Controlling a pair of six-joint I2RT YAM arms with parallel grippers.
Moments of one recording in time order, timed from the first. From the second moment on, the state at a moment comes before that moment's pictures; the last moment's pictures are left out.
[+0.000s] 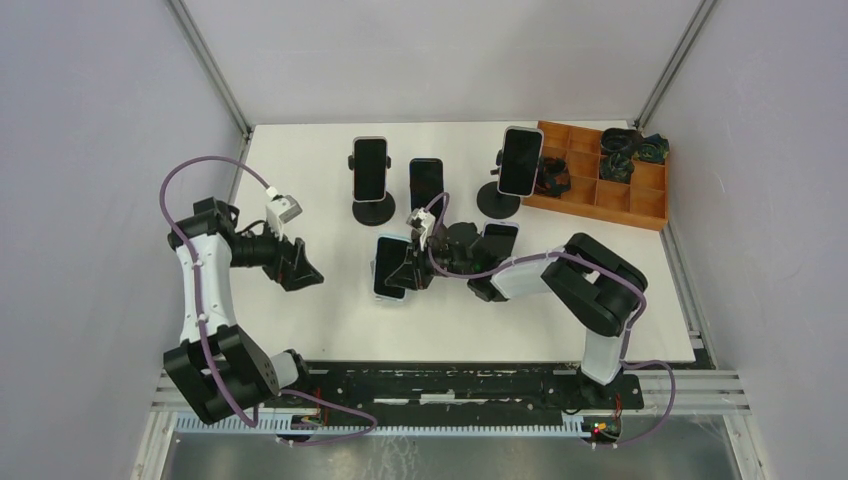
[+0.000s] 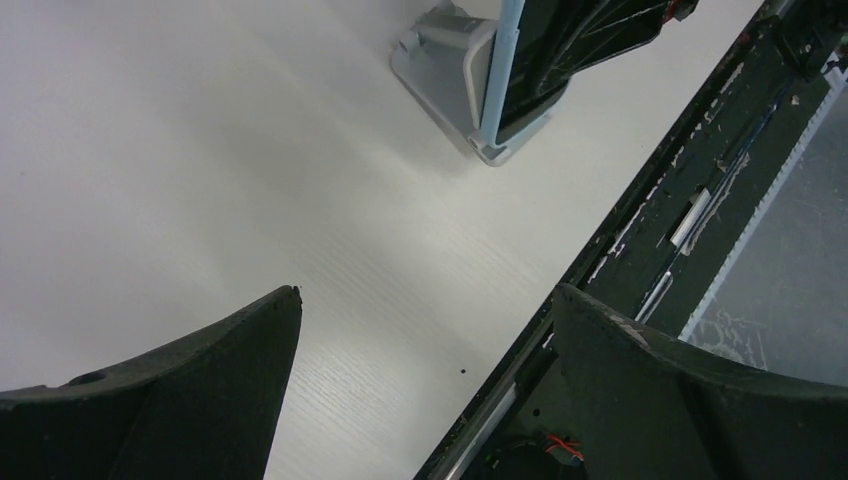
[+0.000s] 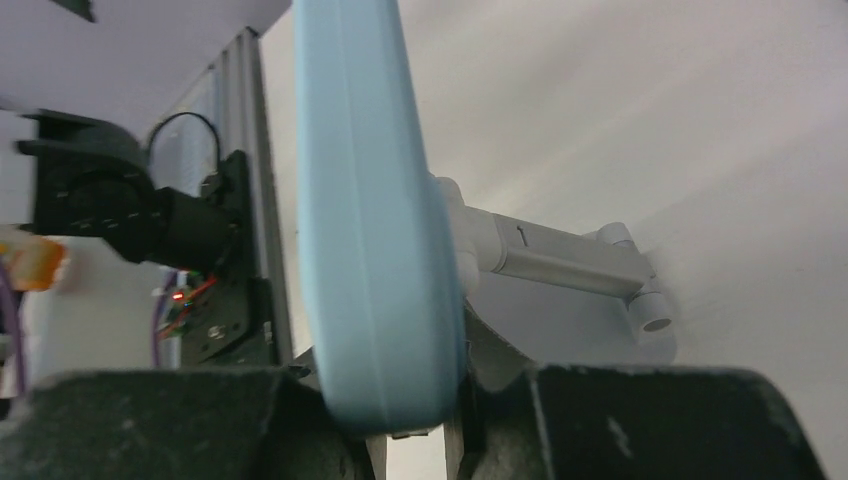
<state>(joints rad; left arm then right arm) 0.41 1.24 1.07 -1.32 0.90 1.04 0.86 1.86 0.84 0.74 -0.51 0.41</state>
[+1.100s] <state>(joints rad) 0.23 1.11 0.99 -1.46 1.16 1.57 0.98 1.82 0.92 1.18 -0.81 0.93</state>
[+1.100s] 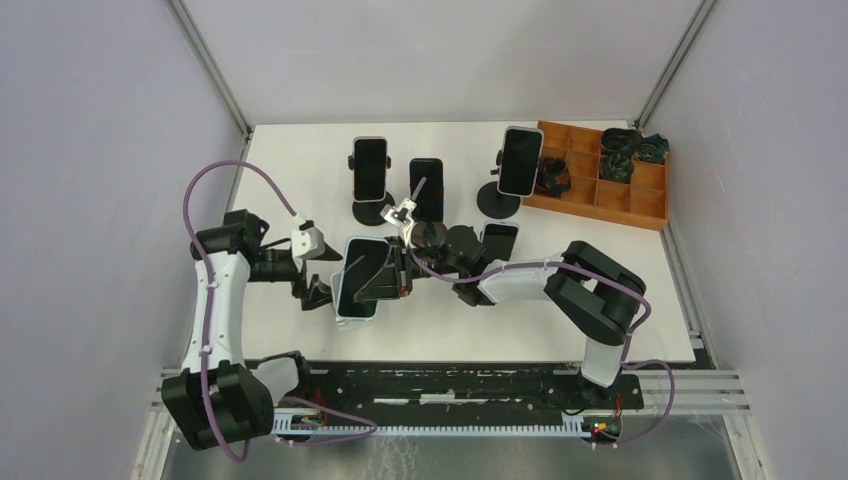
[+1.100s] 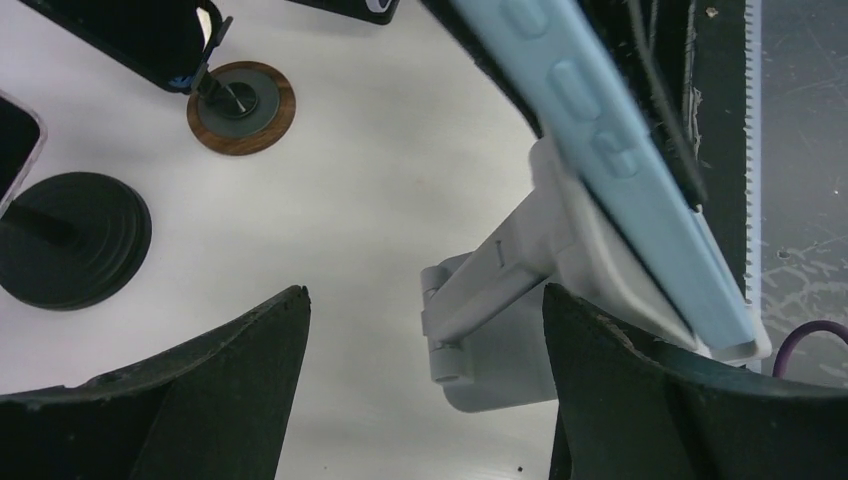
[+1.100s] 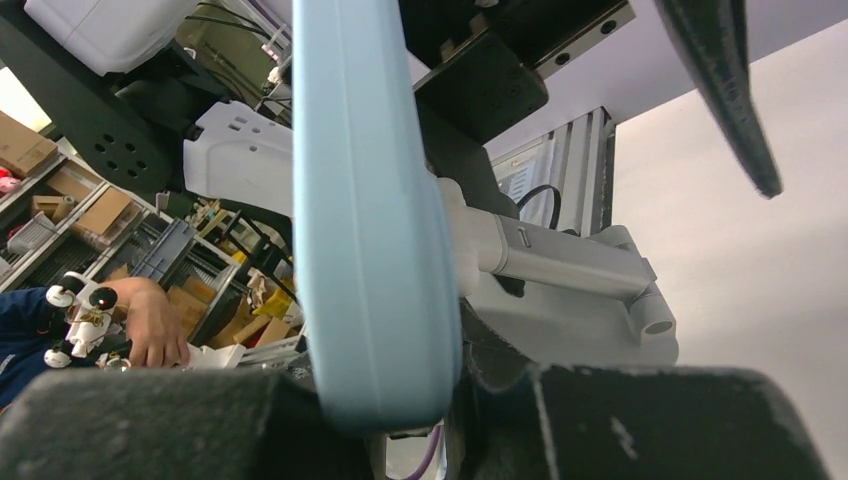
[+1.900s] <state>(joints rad) 0.15 1.08 0.98 -1.44 1.19 1.74 0.96 1.80 0.93 1.17 -0.71 1.04</state>
